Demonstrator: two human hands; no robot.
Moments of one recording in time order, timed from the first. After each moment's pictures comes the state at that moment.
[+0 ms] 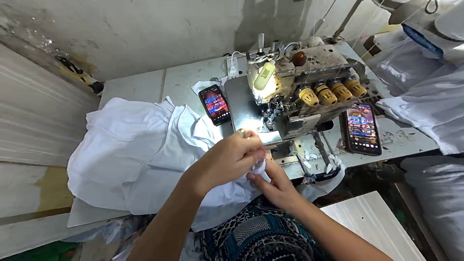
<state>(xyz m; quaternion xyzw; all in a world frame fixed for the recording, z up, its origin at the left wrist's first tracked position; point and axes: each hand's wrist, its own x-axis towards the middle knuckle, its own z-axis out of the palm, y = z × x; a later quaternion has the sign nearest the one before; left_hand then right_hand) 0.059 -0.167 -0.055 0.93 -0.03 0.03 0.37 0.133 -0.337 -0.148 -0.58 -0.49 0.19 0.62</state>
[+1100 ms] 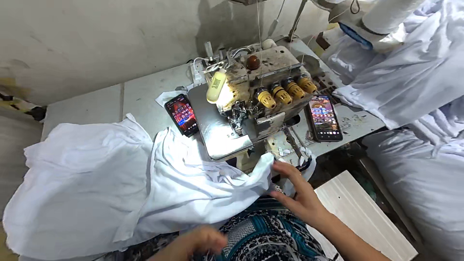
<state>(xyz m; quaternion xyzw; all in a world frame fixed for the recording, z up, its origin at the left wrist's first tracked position) -0.069 -0.185 -0.098 0.76 0.00 -0.13 0.64 0.158 -0.447 -0.182 -0.74 -0.42 0.11 0.52</state>
